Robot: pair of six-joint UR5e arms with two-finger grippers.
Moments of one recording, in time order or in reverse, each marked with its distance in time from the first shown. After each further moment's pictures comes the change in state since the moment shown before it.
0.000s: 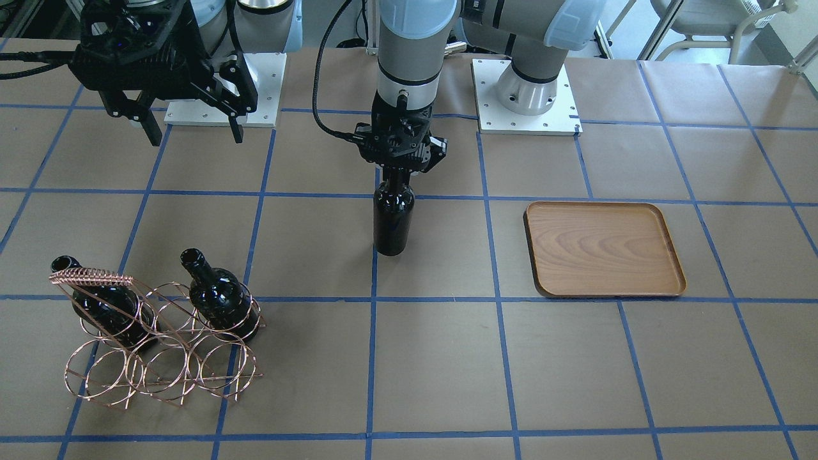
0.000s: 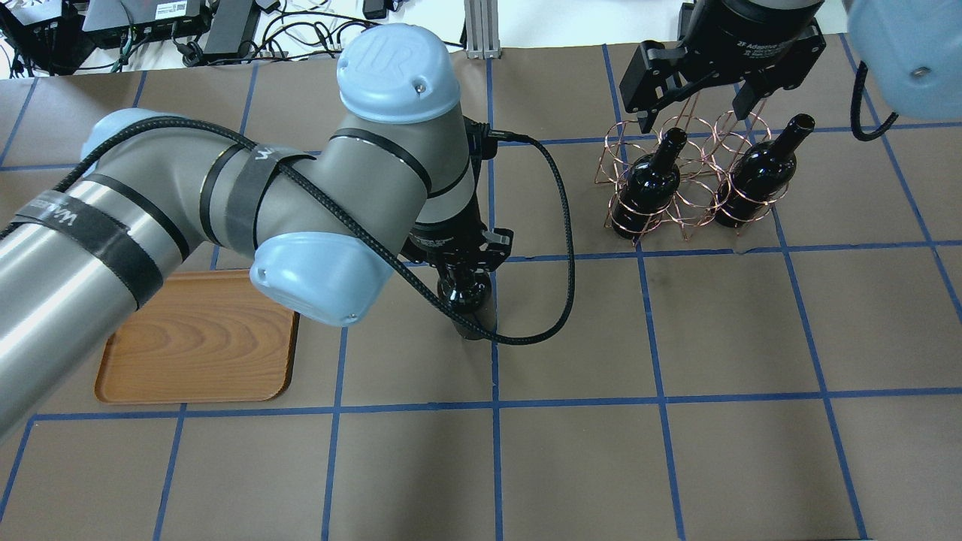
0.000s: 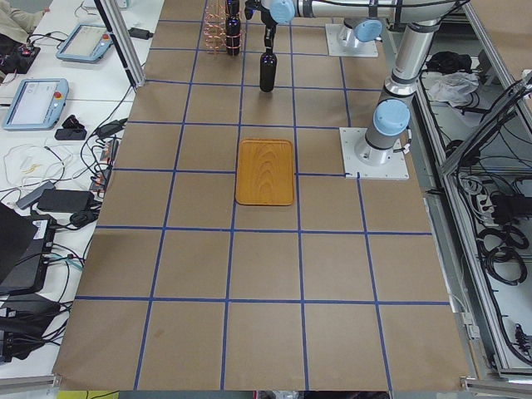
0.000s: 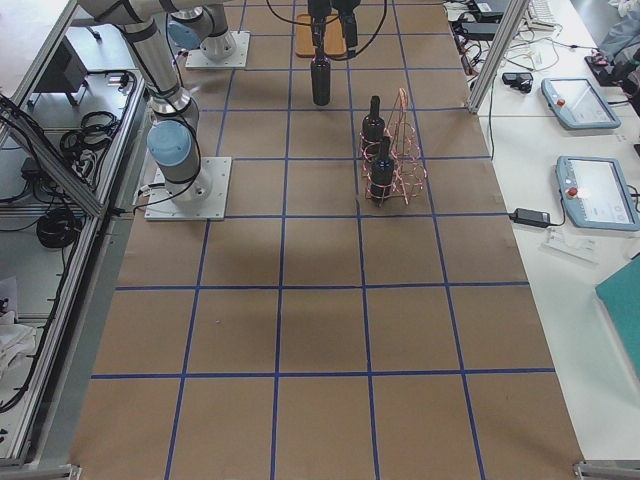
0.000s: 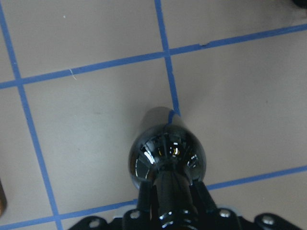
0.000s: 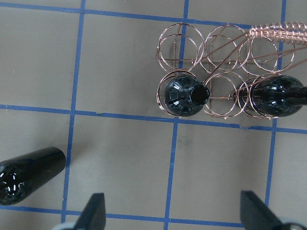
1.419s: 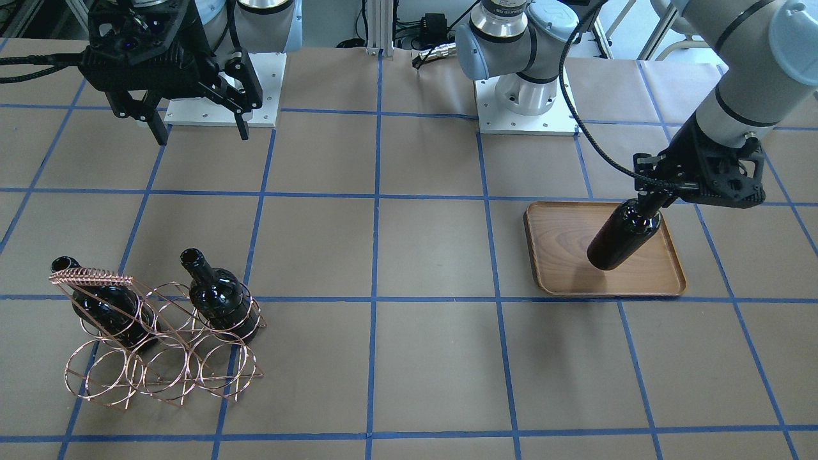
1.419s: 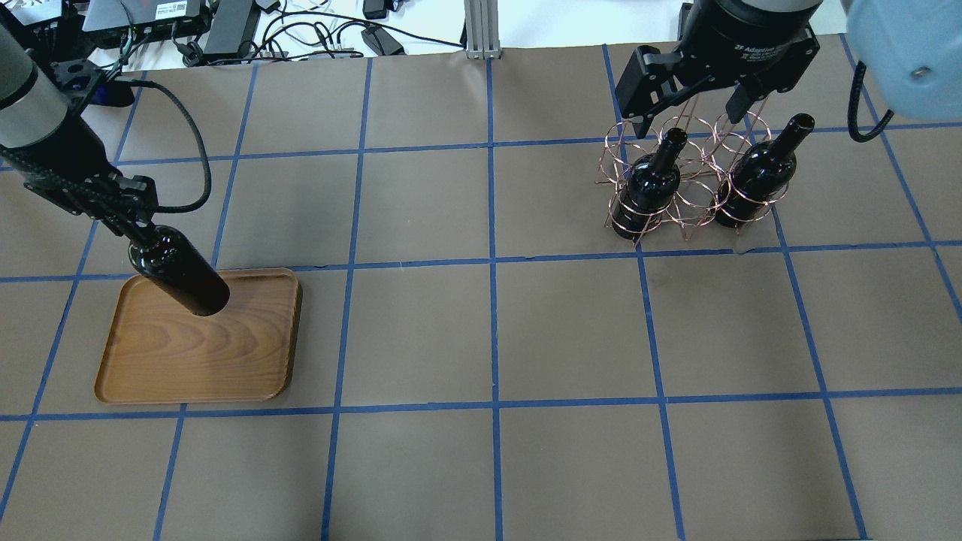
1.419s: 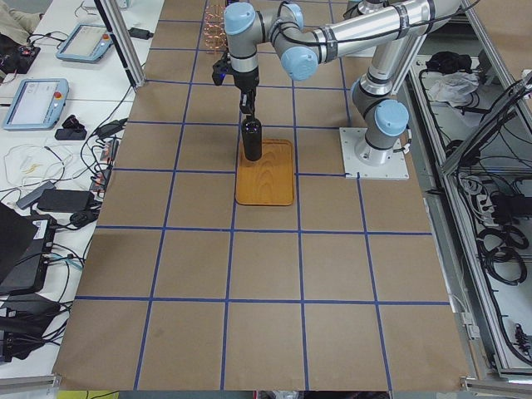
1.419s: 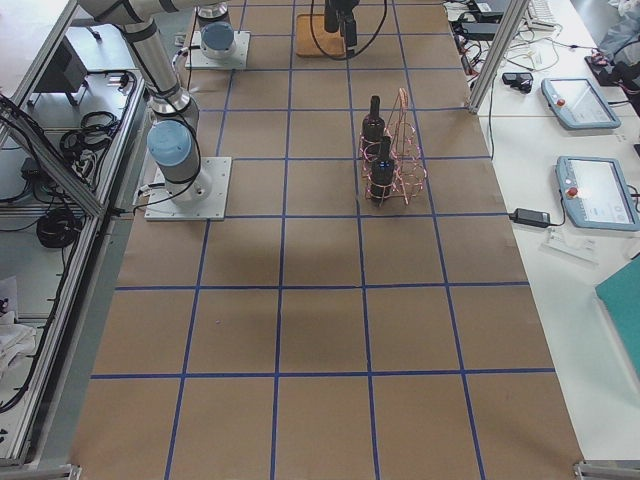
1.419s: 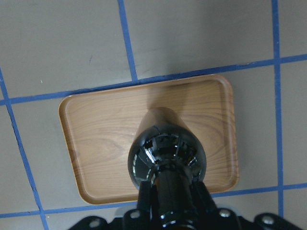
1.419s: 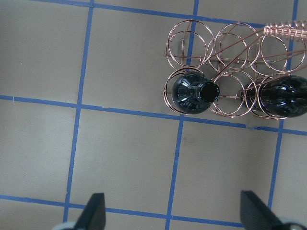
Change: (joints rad) left arm 0.738 0.092 -0.031 -0.136 0.098 0.702; right arm 0.001 -0.001 0.000 0.013 0.020 -0.039
